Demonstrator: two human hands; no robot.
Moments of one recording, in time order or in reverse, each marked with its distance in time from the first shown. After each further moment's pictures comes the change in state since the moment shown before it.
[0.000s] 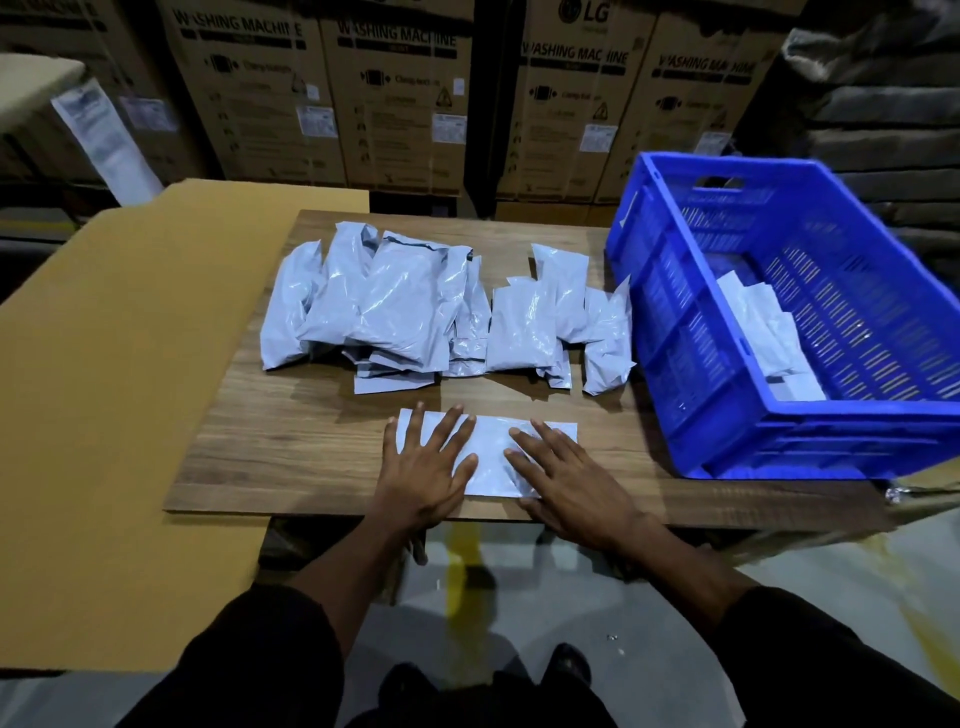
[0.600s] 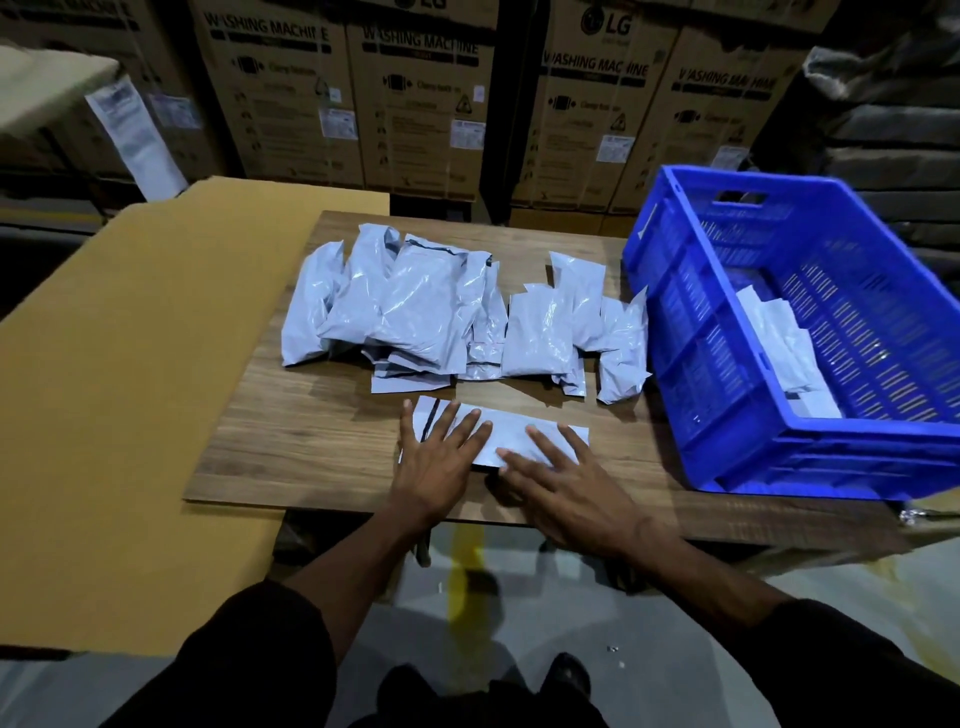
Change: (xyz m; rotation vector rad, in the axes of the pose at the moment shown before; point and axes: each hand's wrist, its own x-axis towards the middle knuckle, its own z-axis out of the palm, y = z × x) left_hand 0.011 0.000 -0.024 0.124 0.010 0.133; right_hand 0.007 -0.015 -0.024 -0.123 0.112 -0.209
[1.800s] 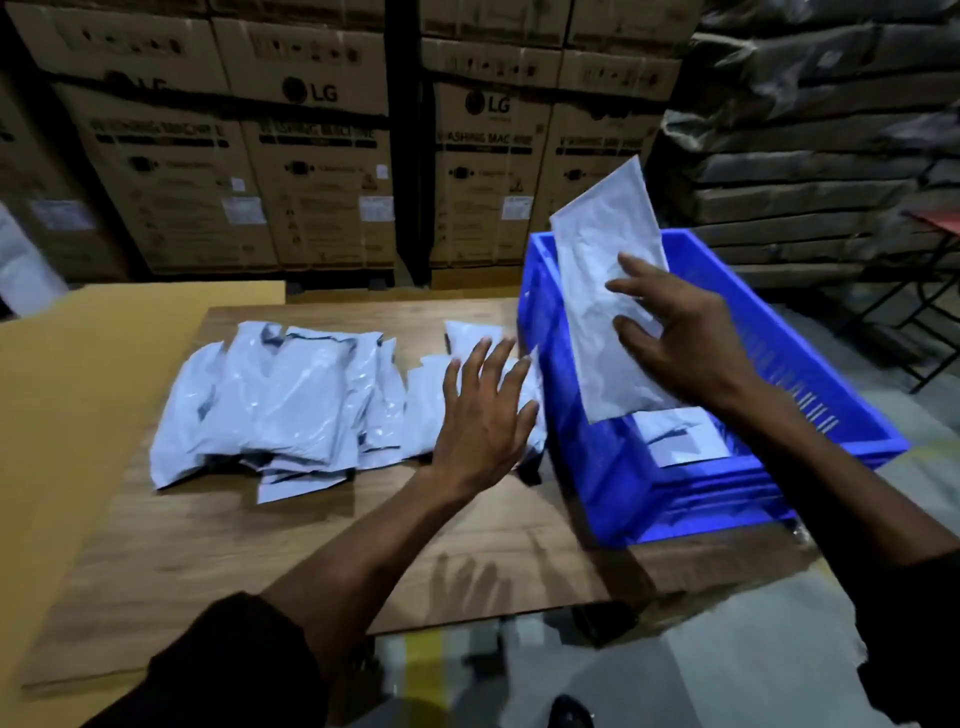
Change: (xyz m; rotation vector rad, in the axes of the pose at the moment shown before) left_hand 0.174 0.120 -0.105 -0.323 0.508 0.130; right_hand -0.051 0.214 -0.187 0.297 0.599 0.625
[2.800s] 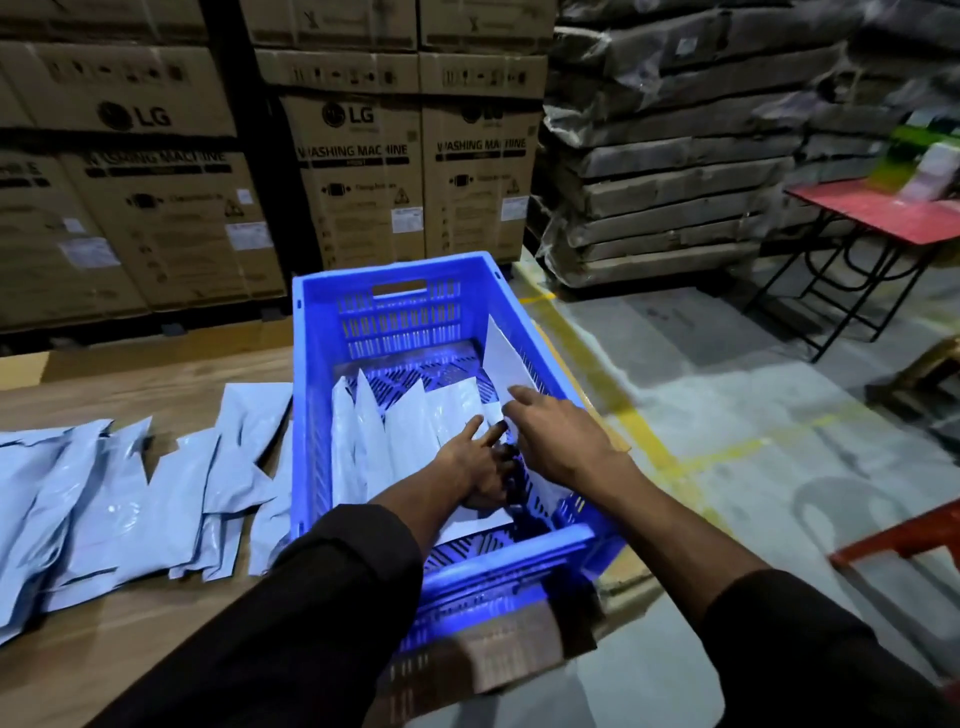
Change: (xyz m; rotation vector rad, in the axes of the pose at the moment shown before) left_hand 0.165 0.203 0.243 0.545 -1.116 0.530; right_hand -0.066 0.240 -0.061 -0.410 -0.654 0.237
